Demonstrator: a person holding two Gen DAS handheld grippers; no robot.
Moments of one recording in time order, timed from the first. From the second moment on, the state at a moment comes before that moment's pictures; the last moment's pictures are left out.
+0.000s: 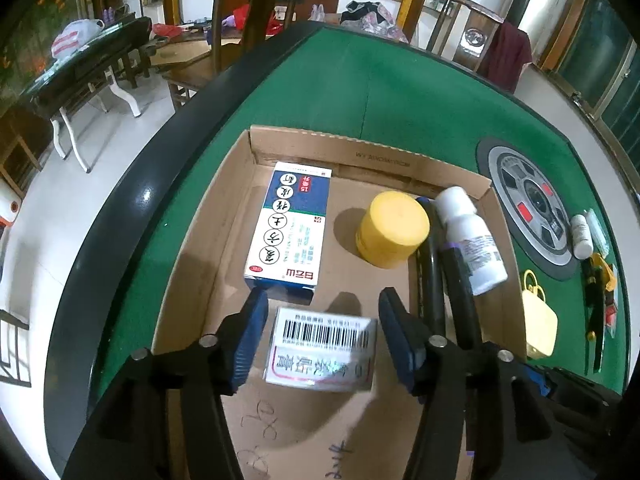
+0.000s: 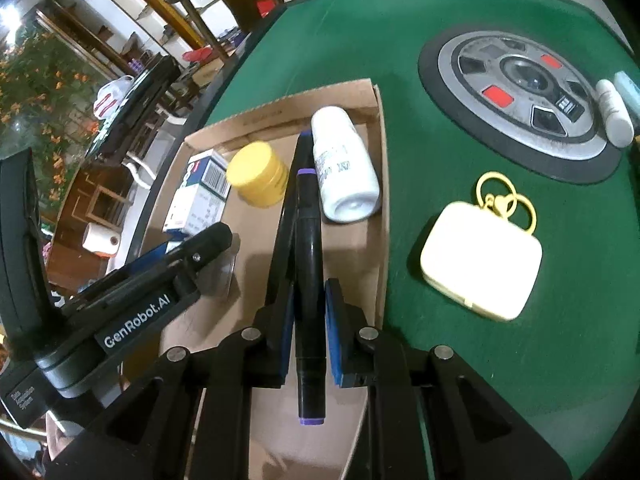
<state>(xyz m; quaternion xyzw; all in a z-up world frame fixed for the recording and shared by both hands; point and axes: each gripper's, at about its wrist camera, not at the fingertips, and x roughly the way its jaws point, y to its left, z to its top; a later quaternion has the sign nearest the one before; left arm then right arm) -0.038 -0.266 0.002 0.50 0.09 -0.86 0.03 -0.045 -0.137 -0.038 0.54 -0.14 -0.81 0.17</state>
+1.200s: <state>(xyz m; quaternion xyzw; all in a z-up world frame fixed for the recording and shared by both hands) 0.144 -0.243 0.217 0.22 0.19 -0.94 -0.16 0.126 0.074 0.198 0.30 -0.11 -0.94 0.10</state>
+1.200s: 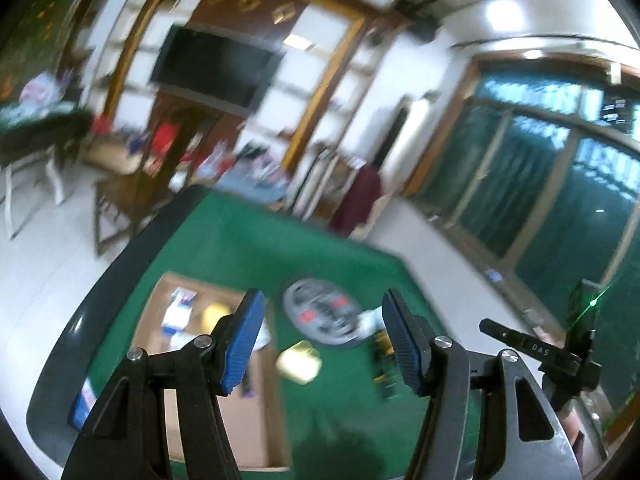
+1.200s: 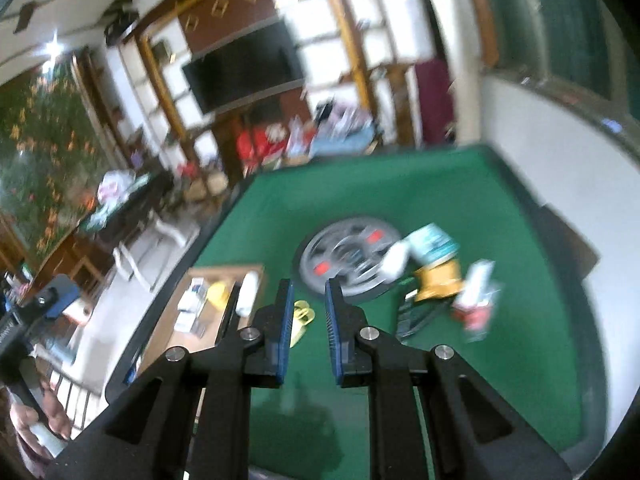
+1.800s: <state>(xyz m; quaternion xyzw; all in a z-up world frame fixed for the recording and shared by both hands) 0.253 -0.282 0.492 -0.03 0.00 -1.00 0.02 0.298 0.149 0.498 0.11 -0.03 -0.99 -0.08</state>
